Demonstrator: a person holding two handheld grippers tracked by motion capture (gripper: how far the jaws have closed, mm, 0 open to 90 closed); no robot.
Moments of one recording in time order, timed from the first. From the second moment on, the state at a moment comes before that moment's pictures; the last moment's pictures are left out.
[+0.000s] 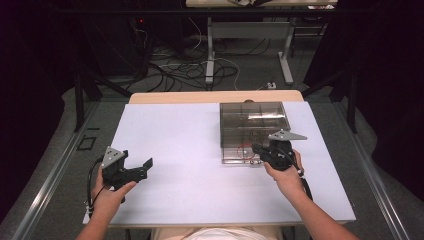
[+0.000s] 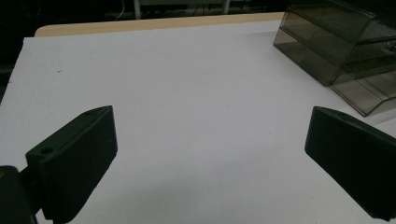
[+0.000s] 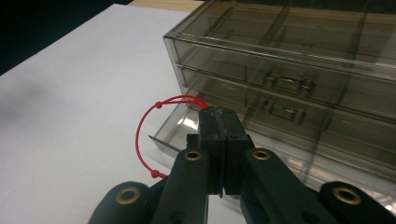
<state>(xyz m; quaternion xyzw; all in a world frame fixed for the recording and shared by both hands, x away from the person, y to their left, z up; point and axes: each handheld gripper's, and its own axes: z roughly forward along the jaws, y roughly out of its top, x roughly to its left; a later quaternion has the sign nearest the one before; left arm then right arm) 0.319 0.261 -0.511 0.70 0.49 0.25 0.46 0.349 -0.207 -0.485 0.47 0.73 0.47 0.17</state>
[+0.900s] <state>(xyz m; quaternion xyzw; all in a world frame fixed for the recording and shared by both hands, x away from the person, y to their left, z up) 0.319 0.260 -0.512 0.70 0.49 0.25 0.46 0.365 -0.260 -0.509 0.53 0.70 0.43 0.20</state>
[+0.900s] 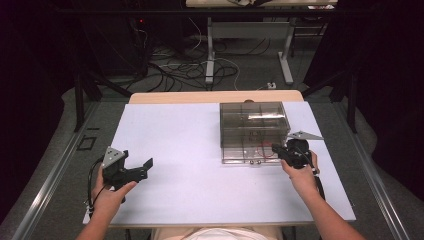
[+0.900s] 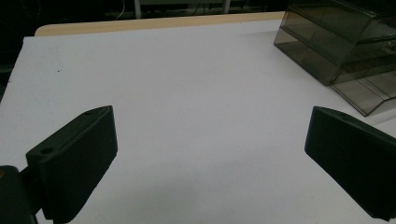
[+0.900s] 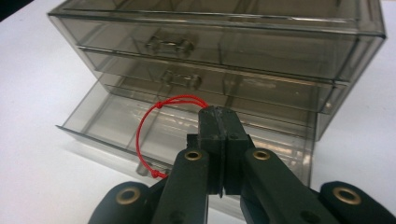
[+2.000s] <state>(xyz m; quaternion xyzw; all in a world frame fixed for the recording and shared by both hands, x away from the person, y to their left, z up) 0.319 0.260 -0.511 0.70 0.49 0.24 0.46 0.377 -0.275 -0.529 0.56 0.69 0.40 0.22</state>
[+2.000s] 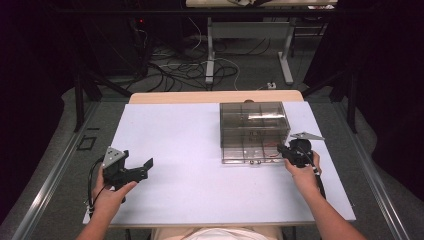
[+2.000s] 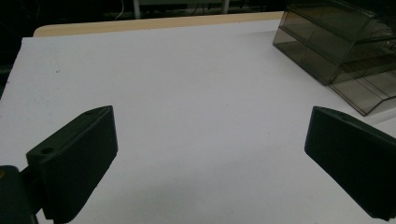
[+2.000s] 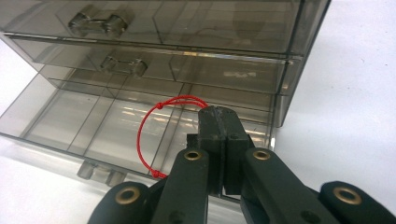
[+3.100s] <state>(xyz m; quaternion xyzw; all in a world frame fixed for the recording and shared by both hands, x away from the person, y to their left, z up) 0.321 0.260 -0.513 0.70 0.49 0.25 0.46 0.381 -0.277 -0.534 0.57 0.68 0.41 0.22</state>
